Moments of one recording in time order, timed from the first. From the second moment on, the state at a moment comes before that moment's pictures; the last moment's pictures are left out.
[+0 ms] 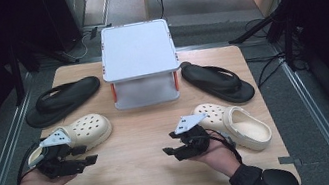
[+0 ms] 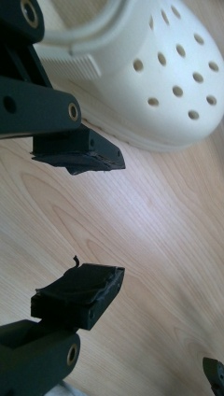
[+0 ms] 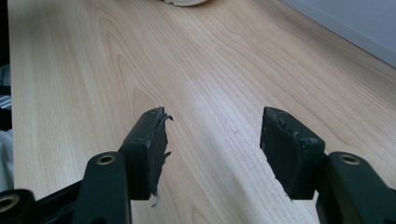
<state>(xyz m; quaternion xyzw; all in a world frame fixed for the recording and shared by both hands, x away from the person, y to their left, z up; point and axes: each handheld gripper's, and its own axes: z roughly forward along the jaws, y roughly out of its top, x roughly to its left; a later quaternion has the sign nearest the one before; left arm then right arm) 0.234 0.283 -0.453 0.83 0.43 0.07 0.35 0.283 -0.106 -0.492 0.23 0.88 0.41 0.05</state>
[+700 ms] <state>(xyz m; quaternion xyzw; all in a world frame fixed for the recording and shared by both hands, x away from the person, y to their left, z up) 0.237 0.333 -0.447 0.80 0.47 0.10 0.35 0.284 -0.101 -0.494 0.22 0.89 0.40 0.04</state>
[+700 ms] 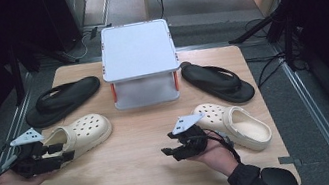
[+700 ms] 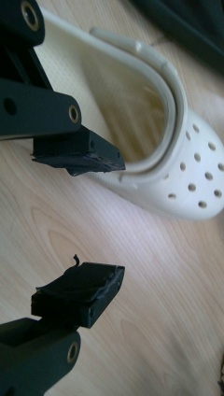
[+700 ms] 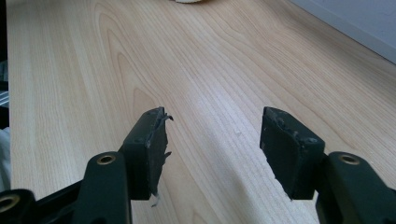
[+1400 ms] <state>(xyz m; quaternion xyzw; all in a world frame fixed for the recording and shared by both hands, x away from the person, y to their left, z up) 0.280 0.332 -0.479 0.81 0.48 0.08 0.33 0.280 -0.099 -0.496 0.22 0.89 0.39 0.05</state>
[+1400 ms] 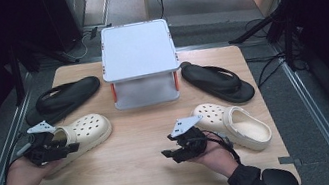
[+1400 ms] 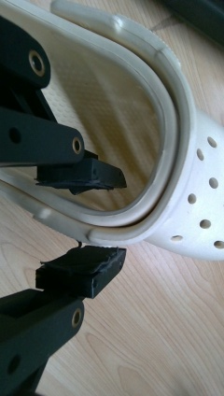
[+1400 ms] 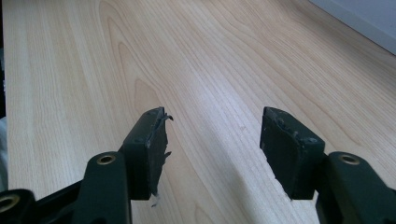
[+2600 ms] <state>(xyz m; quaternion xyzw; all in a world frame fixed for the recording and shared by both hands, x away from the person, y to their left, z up) 0.280 0.314 -0.452 0.82 0.45 0.07 0.35 0.277 -0.107 -0.495 0.23 0.89 0.39 0.05</state>
